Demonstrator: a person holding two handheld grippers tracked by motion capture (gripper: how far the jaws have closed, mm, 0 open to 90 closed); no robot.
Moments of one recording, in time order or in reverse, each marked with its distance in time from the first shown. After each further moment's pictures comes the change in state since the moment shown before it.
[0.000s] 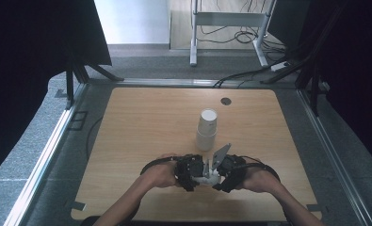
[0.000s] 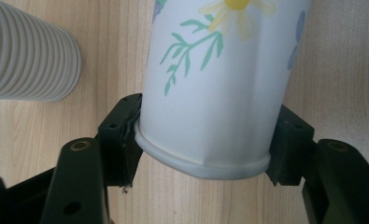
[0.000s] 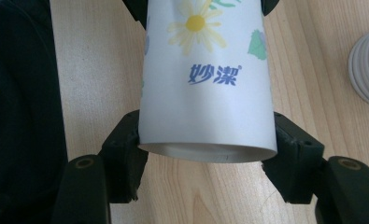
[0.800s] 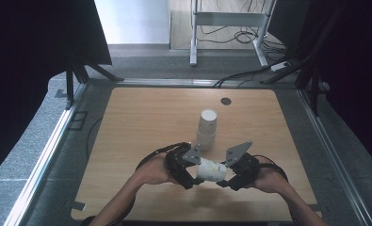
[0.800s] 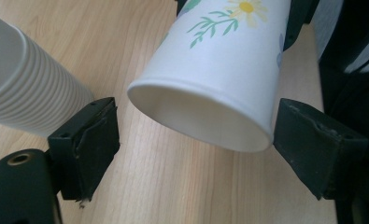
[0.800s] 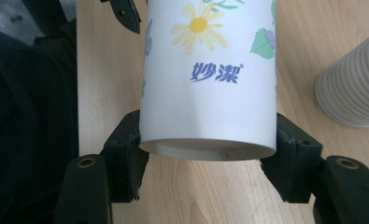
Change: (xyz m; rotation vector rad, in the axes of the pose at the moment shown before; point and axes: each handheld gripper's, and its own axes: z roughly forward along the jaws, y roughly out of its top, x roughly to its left) left arm 0.022 -0.023 -0.039 -0.340 -0.086 -0.128; right arm -0.001 -0.024 -0.029 -0.223 -0.010 -0.012
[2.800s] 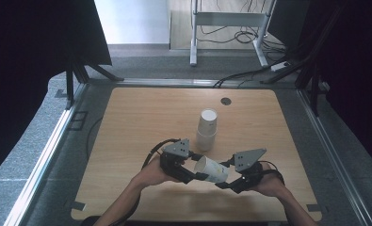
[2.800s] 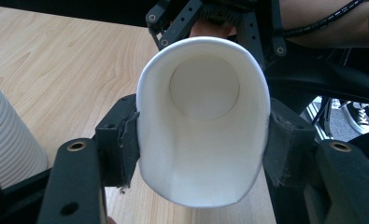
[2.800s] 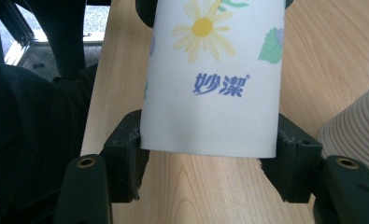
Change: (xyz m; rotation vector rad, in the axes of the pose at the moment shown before) left arm 0.007 -0.020 -0.005 -0.361 -0.179 -0.118; right arm 0.001 -0.026 0.006 -0.275 0.029 -0.083
